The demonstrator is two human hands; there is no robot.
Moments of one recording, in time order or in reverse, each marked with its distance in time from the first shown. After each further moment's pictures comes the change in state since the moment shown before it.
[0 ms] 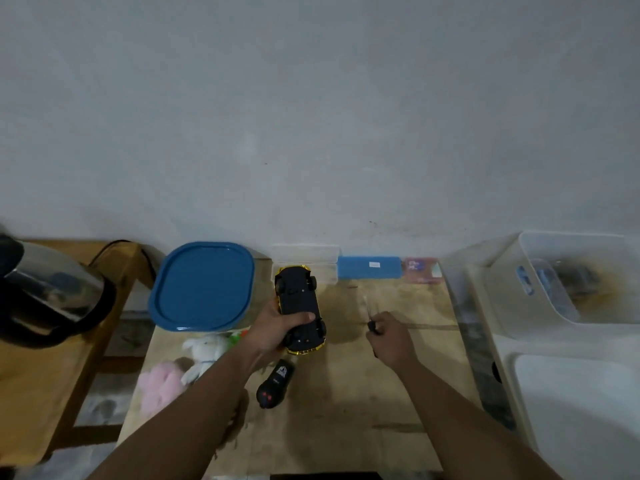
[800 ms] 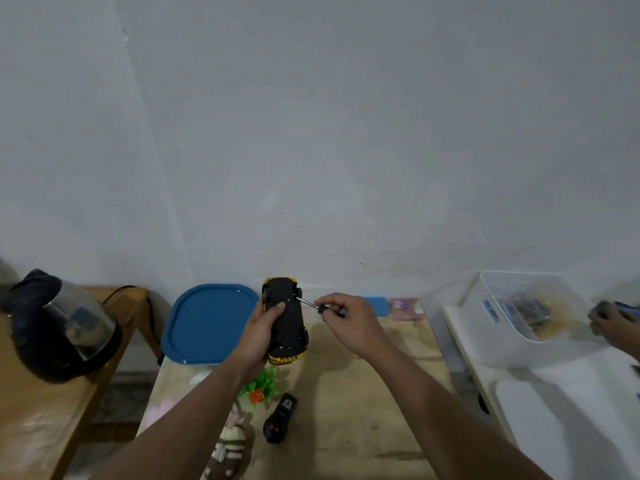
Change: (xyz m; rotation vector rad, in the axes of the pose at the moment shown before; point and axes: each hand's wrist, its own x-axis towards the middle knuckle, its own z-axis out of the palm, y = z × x) left_hand -0.051 0.040 -0.029 -0.139 0.035 0.239; right_hand -0.104 -0.167 -0.033 0.246 0.017 -0.498
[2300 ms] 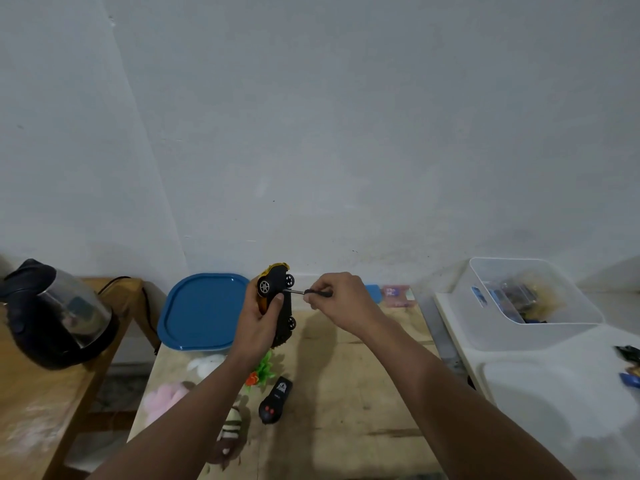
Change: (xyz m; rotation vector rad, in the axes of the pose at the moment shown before) left_hand -0.028 -0.008 0.012 0.416 0.127 0.387; right_hand -0.013 -0.036 -0.016 -0.301 -0.028 -0.067
